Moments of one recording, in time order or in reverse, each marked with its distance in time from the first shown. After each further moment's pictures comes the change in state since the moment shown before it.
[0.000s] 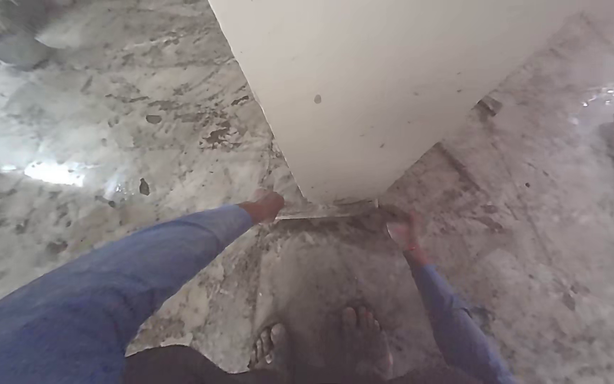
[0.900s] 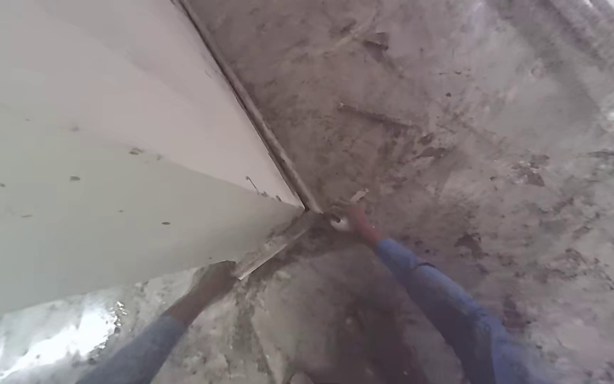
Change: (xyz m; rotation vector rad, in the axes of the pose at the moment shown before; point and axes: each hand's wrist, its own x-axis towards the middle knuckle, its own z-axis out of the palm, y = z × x) left_hand -0.010 0.026 -0.020 0.068 -0.104 -0.111; right_hand 0.002 0.055 0.010 -0.218 -0.124 -0.184
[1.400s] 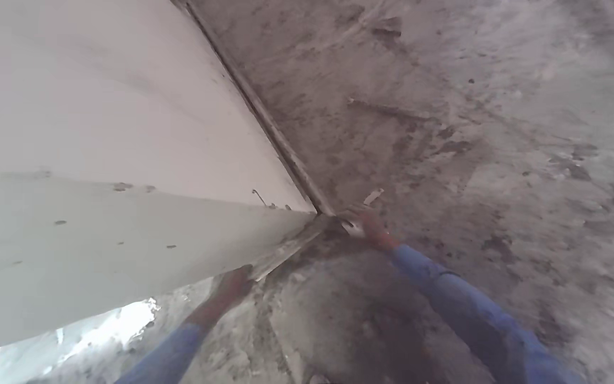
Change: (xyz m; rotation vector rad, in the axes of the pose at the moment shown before) left_hand -0.003 0.004 -0.001 -0.017 -0.009 -0.030; right_hand -0.007 0.005 0.021 0.000 0.320 -0.190
